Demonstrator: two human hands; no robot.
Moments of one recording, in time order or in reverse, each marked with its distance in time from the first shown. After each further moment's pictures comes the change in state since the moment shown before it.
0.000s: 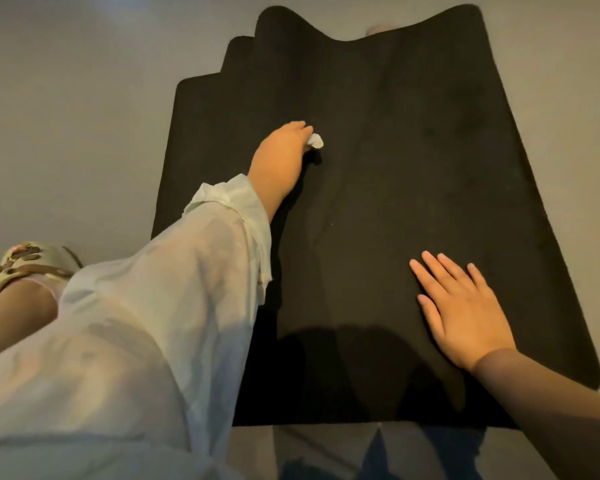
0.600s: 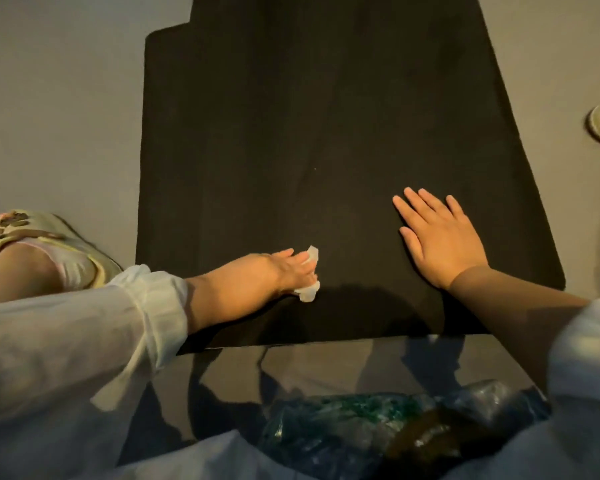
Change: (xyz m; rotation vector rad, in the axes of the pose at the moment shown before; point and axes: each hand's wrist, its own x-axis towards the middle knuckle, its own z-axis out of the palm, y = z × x) left_hand -0.219 0.007 0.018 0.034 -0.595 0.565; right_hand -0.001 -0.002 0.000 0.008 0.001 -0.018
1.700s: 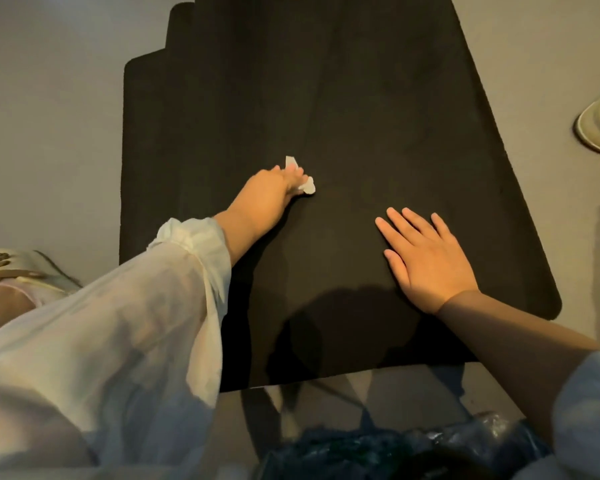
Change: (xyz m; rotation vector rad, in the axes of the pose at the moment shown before) left_hand 0.135 -0.049 -0.075 -0.056 0.161 -0.523; right_hand 0.001 0.003 0.000 0.059 -0.017 -0.004
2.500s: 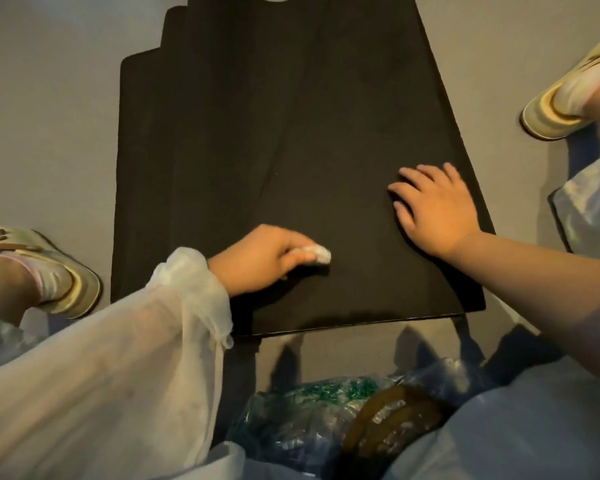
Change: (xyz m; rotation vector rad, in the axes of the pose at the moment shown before) left_hand -0.136 0.039 0.021 -0.651 -0.117 0.328; right_hand -0.010 0.040 -0.037 -0.054 0.195 -0.002
